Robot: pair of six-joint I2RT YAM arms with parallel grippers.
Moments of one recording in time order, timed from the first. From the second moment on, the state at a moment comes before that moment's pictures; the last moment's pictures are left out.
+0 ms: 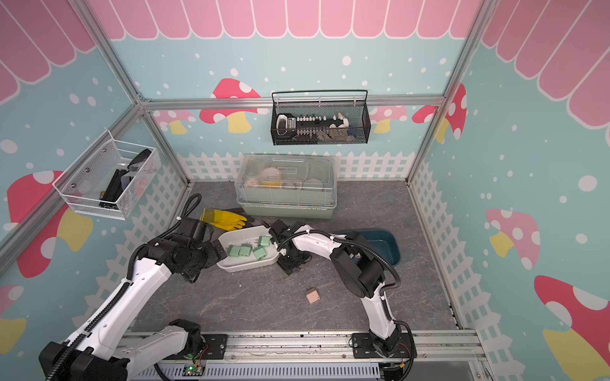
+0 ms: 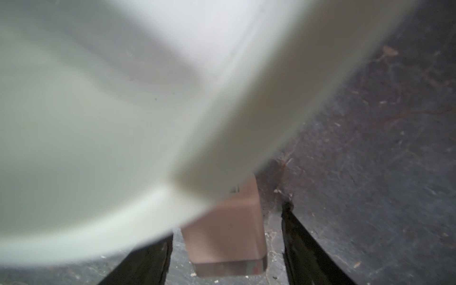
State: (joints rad) left arm -0.22 1.08 0.98 -1.11 -0.11 -0.78; right arm 0.84 2.05 1.49 -0.90 -0.04 0.03
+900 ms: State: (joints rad) left arm -0.22 1.09 1.01 -1.10 -0.11 -0.77; right arm 0.80 2.02 1.43 -0.84 -0.03 0.05
